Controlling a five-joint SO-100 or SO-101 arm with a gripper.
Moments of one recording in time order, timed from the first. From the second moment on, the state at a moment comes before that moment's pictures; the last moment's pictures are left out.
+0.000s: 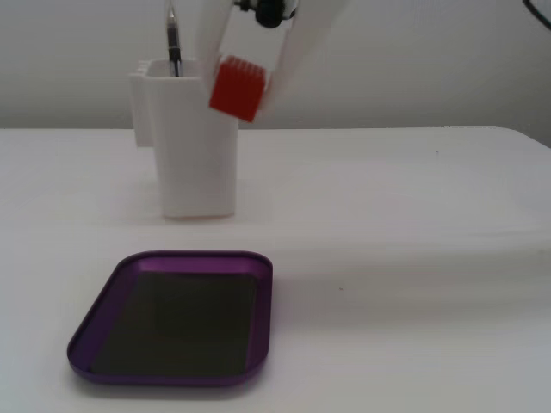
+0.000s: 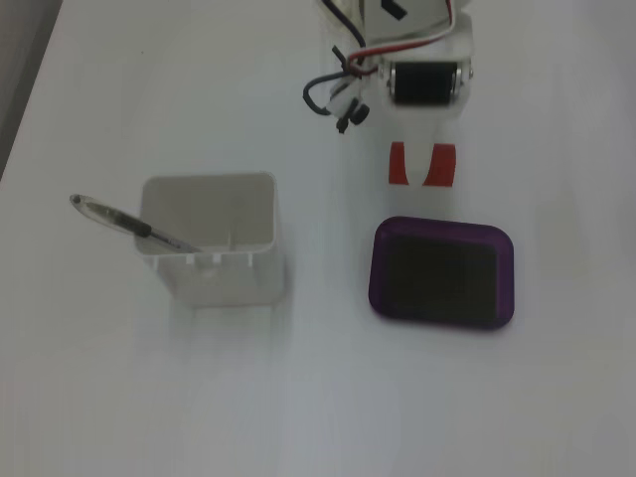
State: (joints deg) arm -4.2 81.7 54.8 86.1 2.8
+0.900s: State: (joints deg) arm -4.3 112.3 132.5 40.0 -1.4
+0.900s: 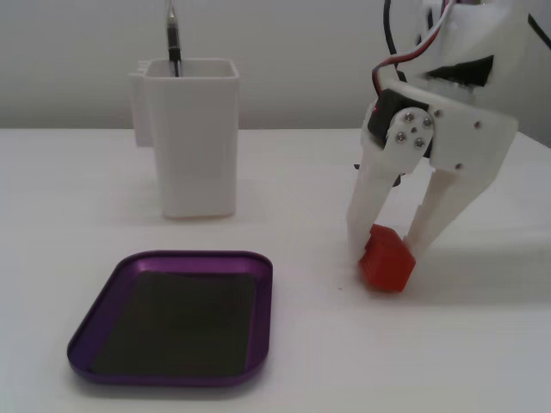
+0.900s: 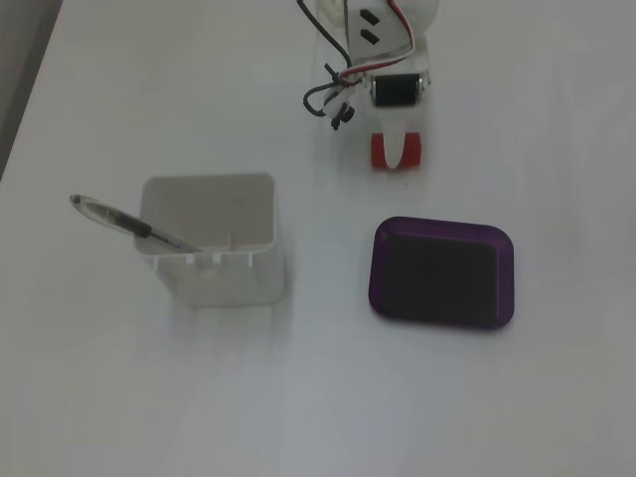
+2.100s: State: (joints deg) arm -3.5 174.2 159.1 50.1 -5.5
